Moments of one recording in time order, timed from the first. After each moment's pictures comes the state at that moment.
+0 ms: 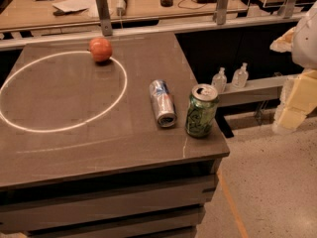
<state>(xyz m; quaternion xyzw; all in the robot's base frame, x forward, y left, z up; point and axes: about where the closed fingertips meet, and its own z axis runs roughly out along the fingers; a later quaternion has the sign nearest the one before) 0.438 -0.216 0.978 -0.60 0.78 -0.04 0.16</state>
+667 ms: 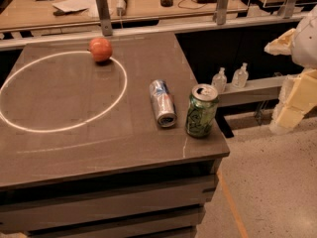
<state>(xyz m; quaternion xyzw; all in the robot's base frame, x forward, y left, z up) 0.440 -0.210 0.974 -0.61 0.77 0.01 0.18</state>
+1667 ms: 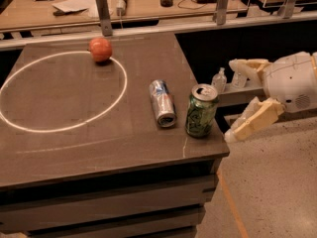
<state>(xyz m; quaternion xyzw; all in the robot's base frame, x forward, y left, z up) 0.459 -0.143 0.933 -0.58 0.67 0.22 0.41</state>
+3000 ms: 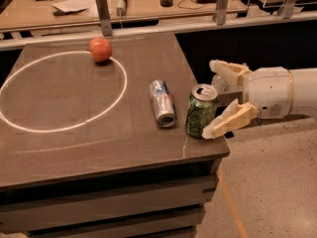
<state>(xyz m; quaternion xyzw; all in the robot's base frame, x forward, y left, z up) 0.472 -0.099 0.930 -0.53 0.59 0.33 0.51</state>
